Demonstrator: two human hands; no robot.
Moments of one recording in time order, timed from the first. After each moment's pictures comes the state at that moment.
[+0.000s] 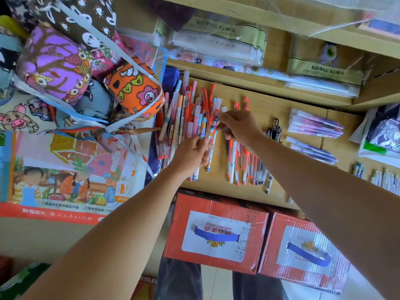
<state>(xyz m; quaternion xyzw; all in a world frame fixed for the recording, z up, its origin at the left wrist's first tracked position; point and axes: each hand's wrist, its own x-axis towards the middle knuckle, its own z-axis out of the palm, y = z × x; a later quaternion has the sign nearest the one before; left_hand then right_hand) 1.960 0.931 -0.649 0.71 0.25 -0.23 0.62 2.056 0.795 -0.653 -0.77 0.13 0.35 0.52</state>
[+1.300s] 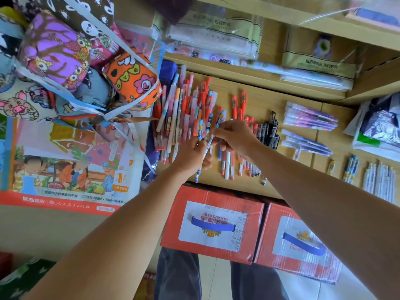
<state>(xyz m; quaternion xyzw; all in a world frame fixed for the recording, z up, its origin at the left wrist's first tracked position) 1.940 0.915 -0.641 0.67 0.29 -0.26 0.63 2.016 0.783 -0.644 -0.75 0.12 0.41 0.50</state>
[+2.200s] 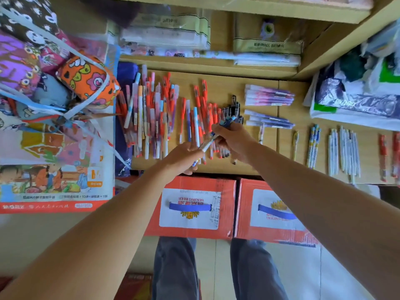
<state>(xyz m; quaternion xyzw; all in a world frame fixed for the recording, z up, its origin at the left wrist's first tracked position) 1.922 0.864 -0.610 0.69 0.22 -0.43 0.54 1.972 0.707 -0.619 -0.65 0.24 0.35 0.63</state>
